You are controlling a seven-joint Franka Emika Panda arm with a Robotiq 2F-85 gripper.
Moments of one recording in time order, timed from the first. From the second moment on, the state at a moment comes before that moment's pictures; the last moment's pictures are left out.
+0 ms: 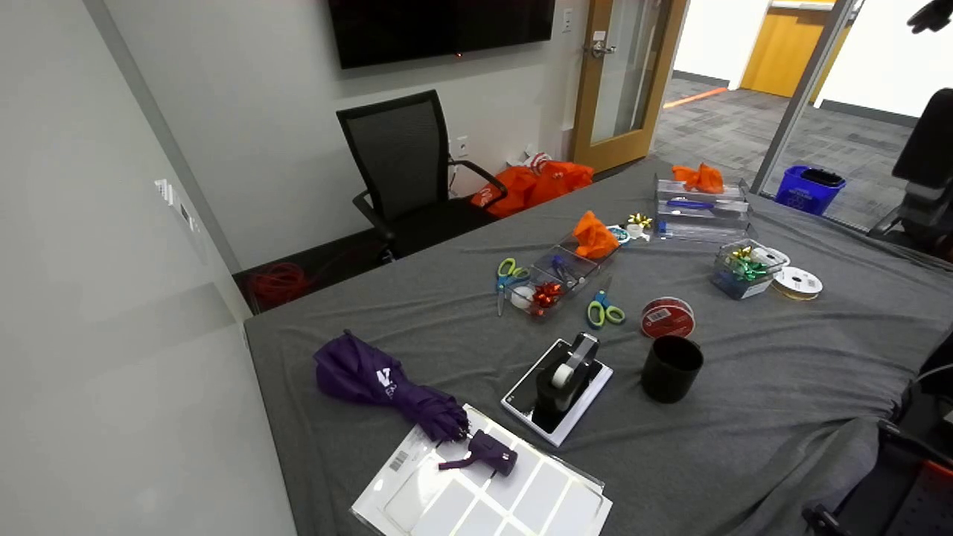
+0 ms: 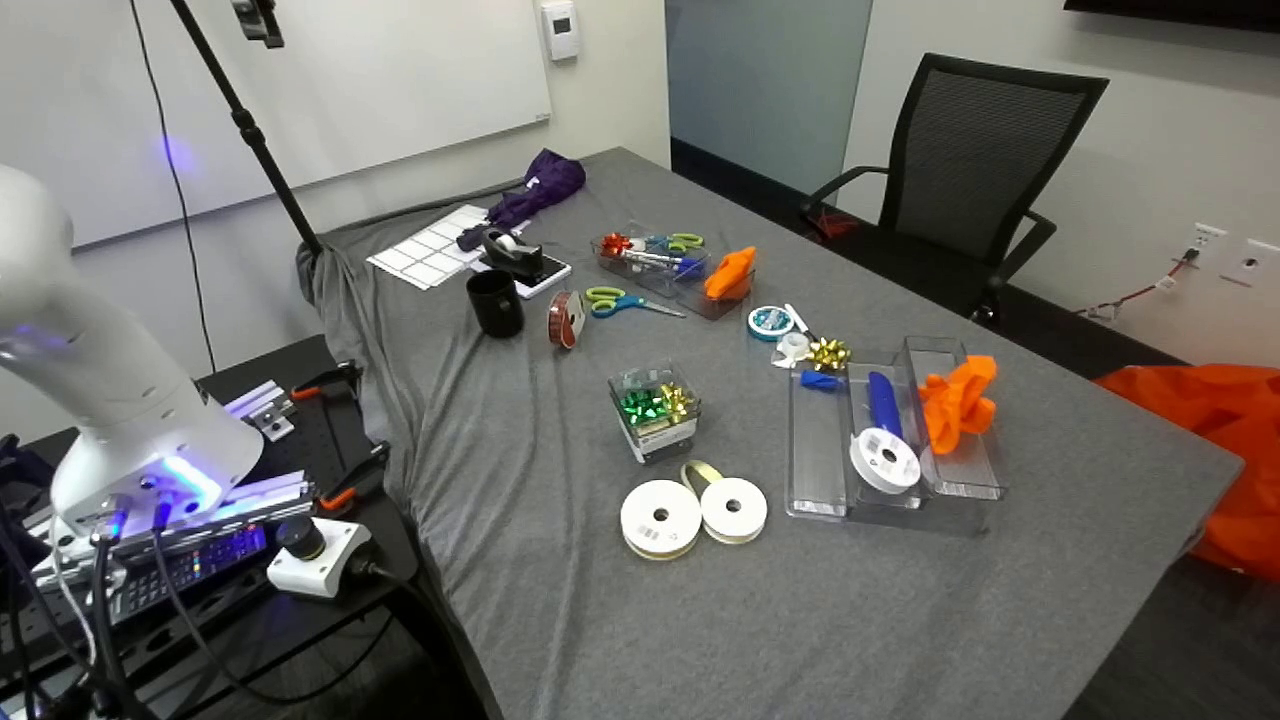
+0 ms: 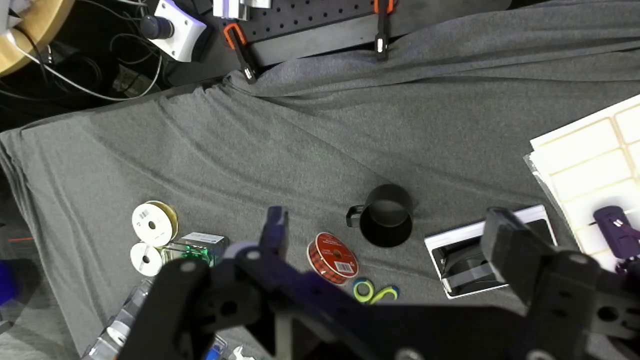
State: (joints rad) arm 0.03 -0.57 0.39 -2.14 0.01 1.45 0.54
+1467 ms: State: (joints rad) arm 0.03 -0.57 0.38 -2.15 0.01 1.46 0.60
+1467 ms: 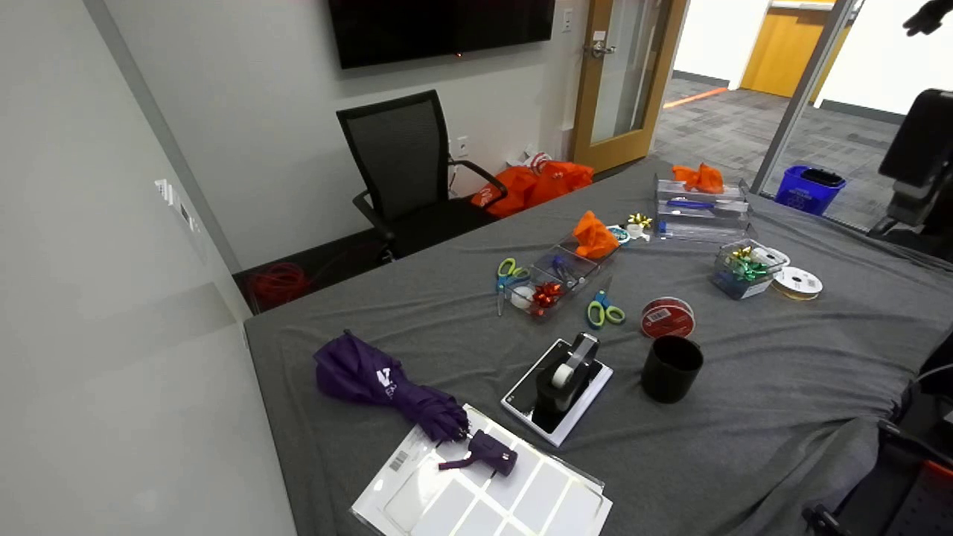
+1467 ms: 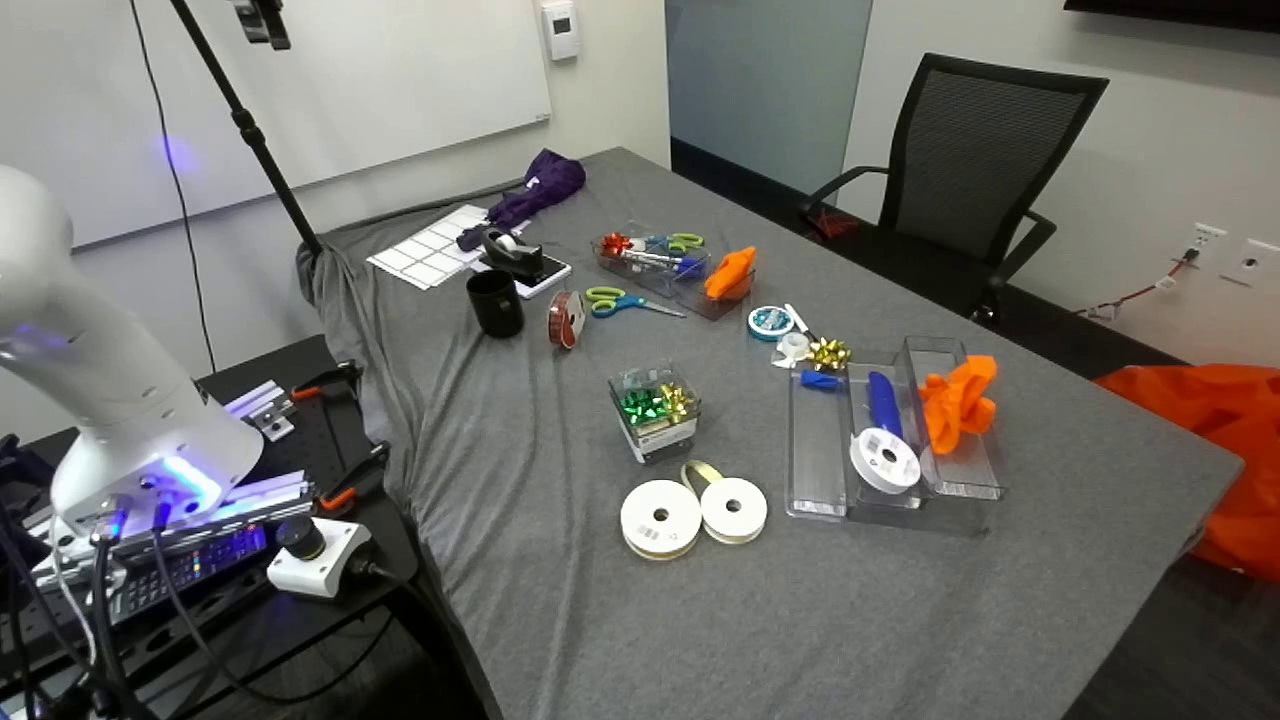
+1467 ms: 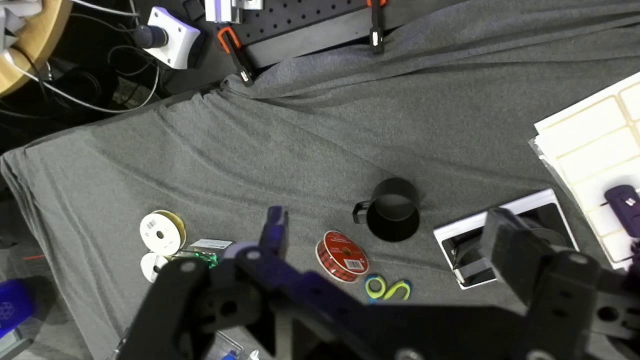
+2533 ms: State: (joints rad) arm 0.00 -0.53 0.20 -2.57 0.12 2.16 1.18
